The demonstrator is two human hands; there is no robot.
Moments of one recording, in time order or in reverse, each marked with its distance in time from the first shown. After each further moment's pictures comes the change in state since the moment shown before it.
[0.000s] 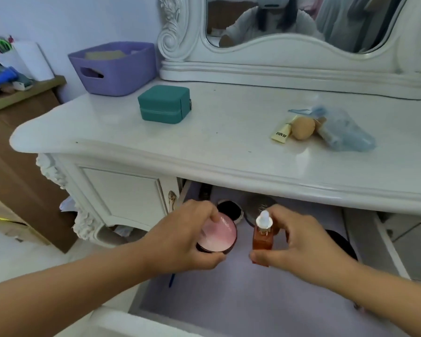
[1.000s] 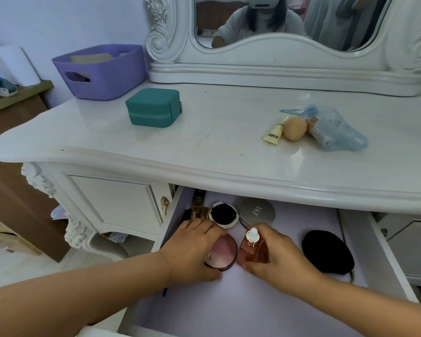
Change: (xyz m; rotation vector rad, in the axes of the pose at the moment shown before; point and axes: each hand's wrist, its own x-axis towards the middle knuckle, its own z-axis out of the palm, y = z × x) left_hand 0.026 -0.017 0.051 0.248 -0.204 0.006; right_hand 0.017 0.047 0.047 0.066 0.008 0.086
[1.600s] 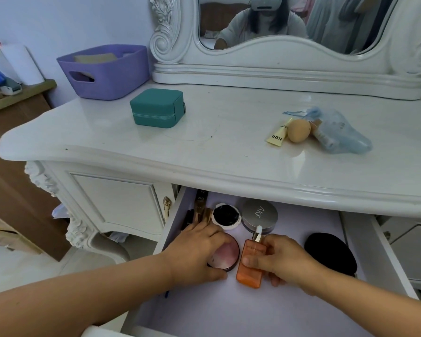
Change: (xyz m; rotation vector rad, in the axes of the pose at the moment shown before) left_hand 0.000 -0.001 0.001 -0.017 -0.042 0.044; right_hand 0.008 0.001 -0.004 0.314 -0.162 0.329
